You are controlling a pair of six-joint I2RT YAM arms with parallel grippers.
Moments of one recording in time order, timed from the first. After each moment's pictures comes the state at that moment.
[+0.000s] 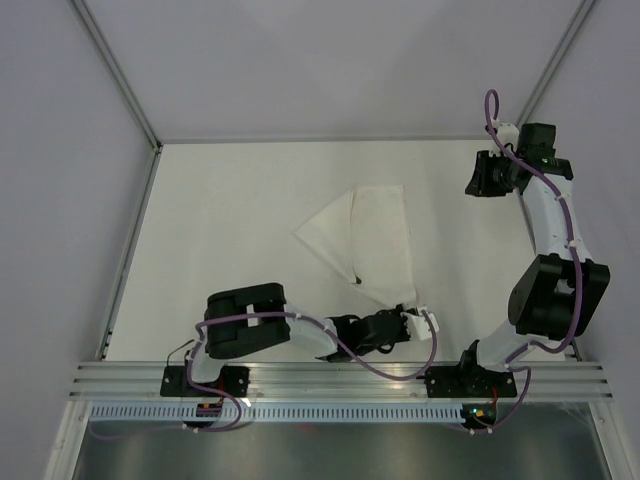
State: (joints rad) left arm -1.42 2.03 0.95 0.69 -0.33 0.28; right arm -0.23 1.63 1.50 -0.76 -0.41 -0.19
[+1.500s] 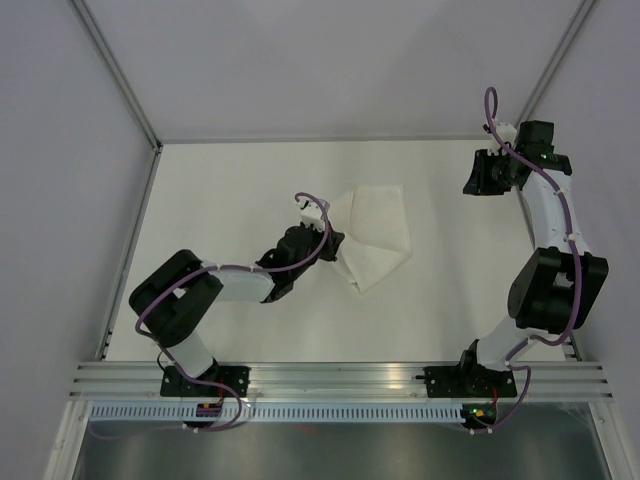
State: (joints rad) left arm -0.80 1.67 0.70 0.76 -0.15 -0.37; right arm -0.23 1.67 1.54 -0.79 -0.44 -0.19
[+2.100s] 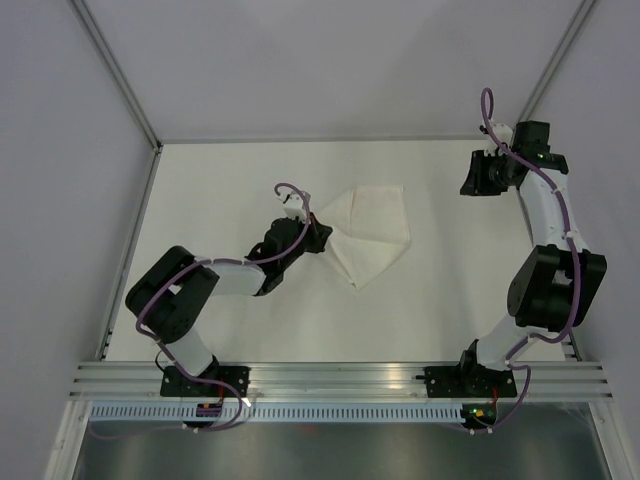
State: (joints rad) left arm -0.68 1.68 0.67 0.76 -0.07 -0.48; right arm -0.21 1.68 1.54 -0.79 -0.44 -0.19
